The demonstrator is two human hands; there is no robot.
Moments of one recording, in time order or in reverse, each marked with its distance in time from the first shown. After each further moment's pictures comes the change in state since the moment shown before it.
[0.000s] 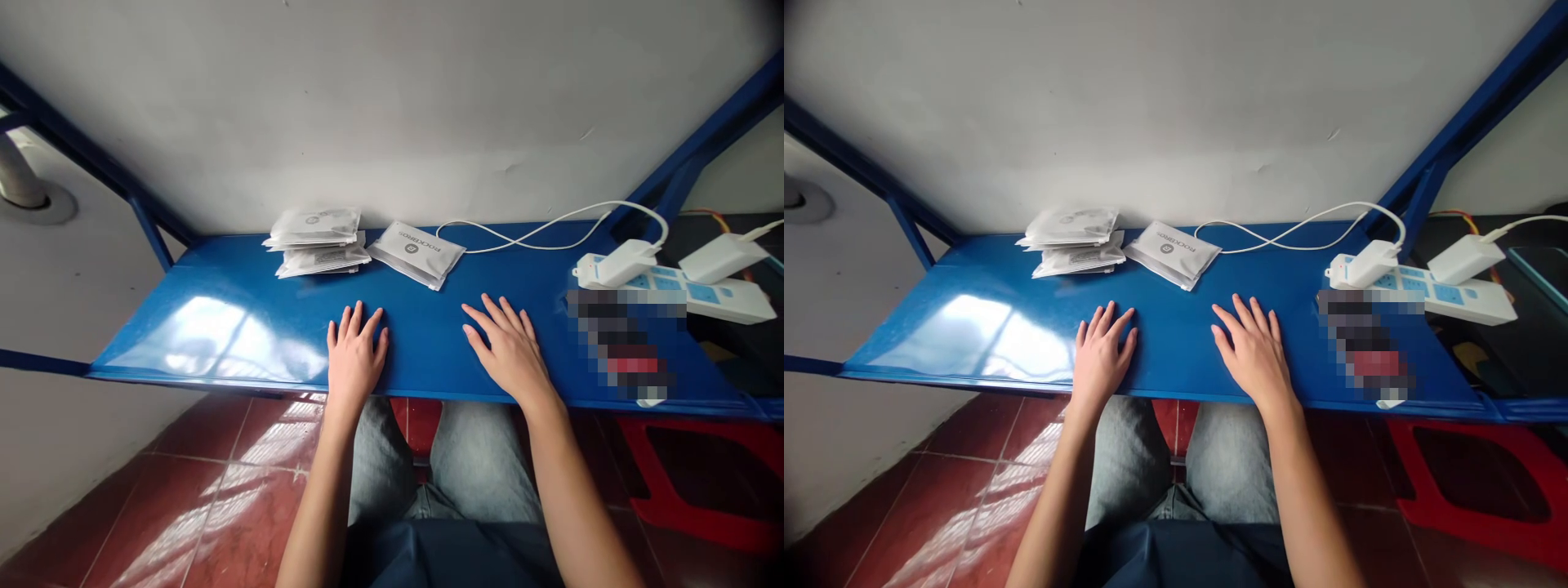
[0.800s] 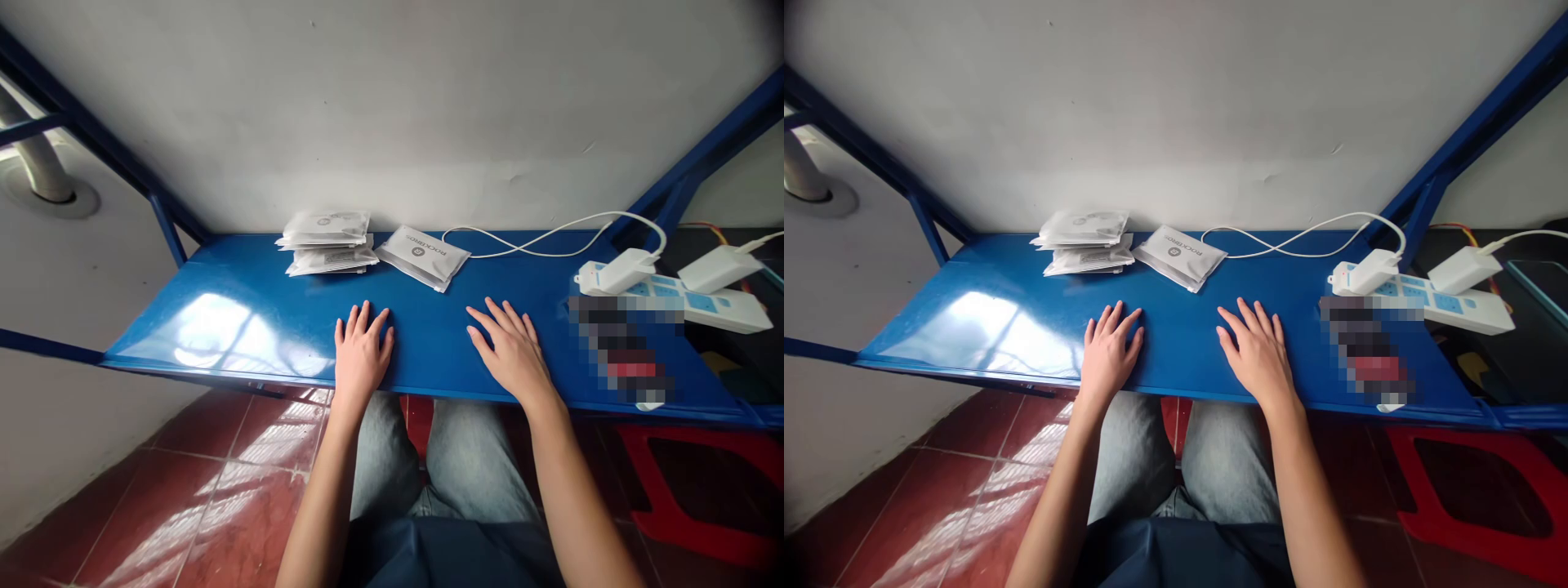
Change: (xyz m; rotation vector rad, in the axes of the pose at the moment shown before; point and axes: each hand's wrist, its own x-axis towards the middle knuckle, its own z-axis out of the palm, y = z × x) left_hand -0.001 -0.003 0.003 -0.021 0.008 0.004; right_hand -0.001 -0.001 -0.001 0.005 -0.004 0.006
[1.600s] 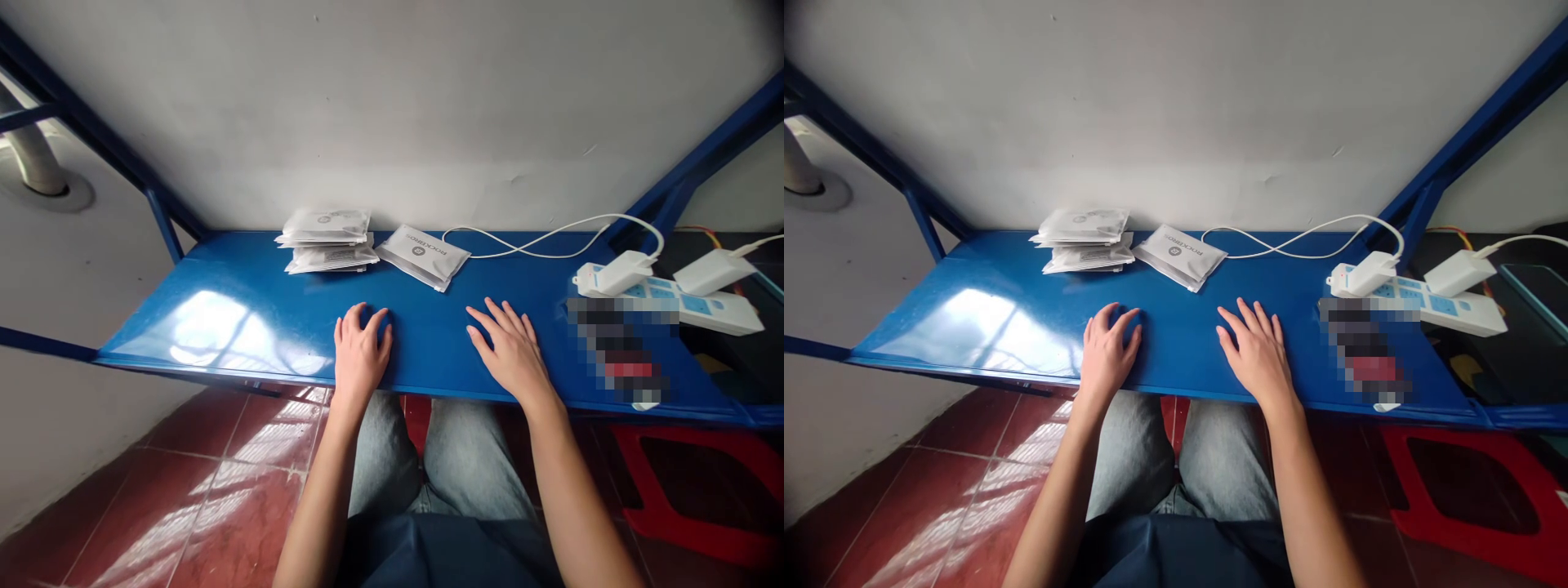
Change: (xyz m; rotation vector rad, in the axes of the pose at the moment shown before) left_hand -0.001 -0.002 -0.003 -0.108 0.148 -0.018; right_hand 0.000 0.002 0.001 -0.006 -0.003 0.000
